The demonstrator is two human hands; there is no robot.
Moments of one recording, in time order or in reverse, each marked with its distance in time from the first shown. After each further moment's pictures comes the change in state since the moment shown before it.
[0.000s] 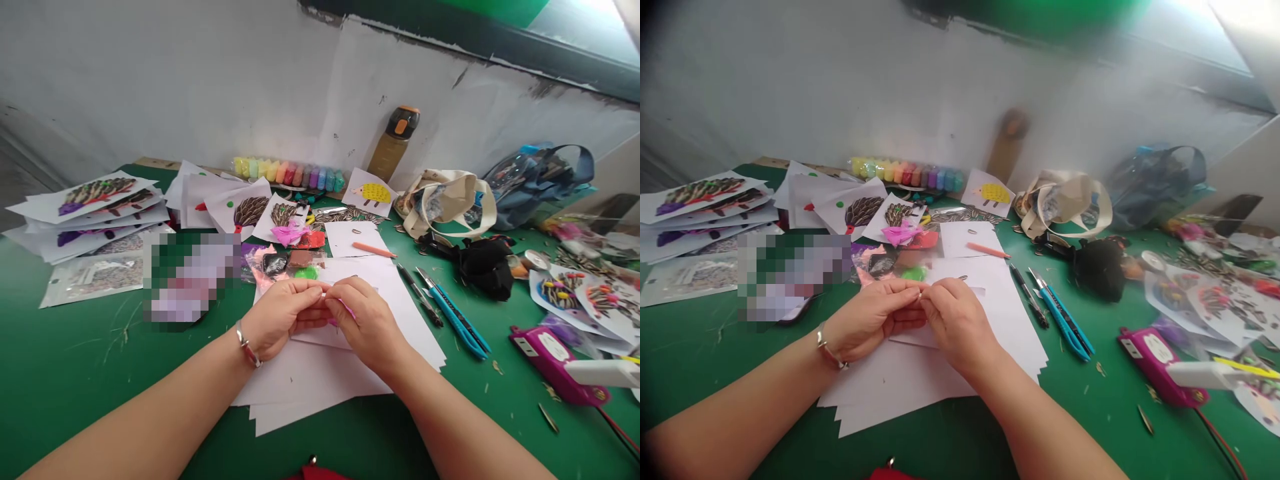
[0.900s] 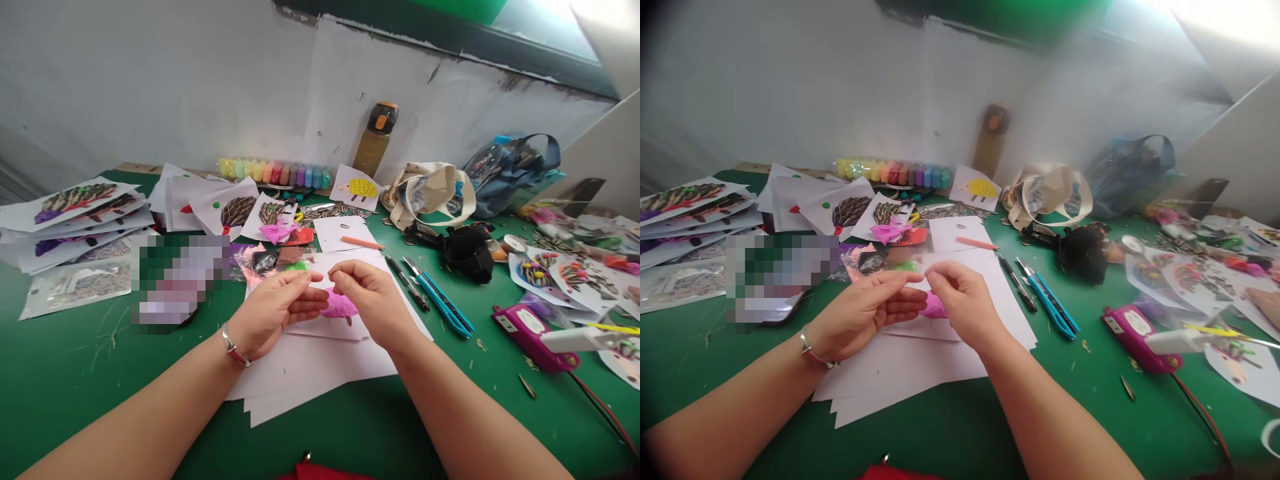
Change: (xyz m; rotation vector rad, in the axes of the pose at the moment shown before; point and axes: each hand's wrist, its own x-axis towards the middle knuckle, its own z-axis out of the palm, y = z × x) left_hand -0.008 0.003 0.007 0.026 0.059 0.058; right_hand 0.006 -0.002 -0.016 0.607 0.110 0.530
